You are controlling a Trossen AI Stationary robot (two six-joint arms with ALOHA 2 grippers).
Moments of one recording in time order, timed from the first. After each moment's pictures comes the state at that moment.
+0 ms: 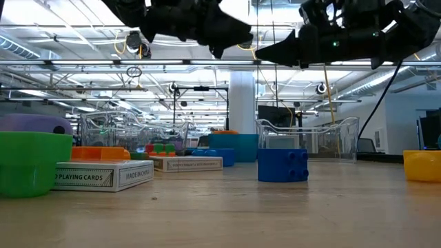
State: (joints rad) left arm 0.20 1.62 1.09 0.28 0.47 0.15; right arm -0.07 1.31 0.42 0.94 0.16 -0.29
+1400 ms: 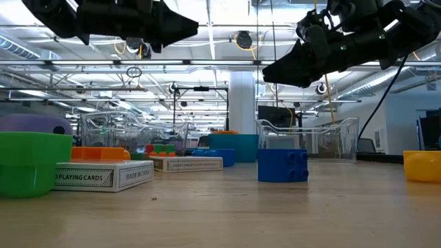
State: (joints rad) left arm 0.12 1.20 0.56 0.72 -0.03 0.12; right arm -0.06 1.25 0.42 0.67 0.15 0.03
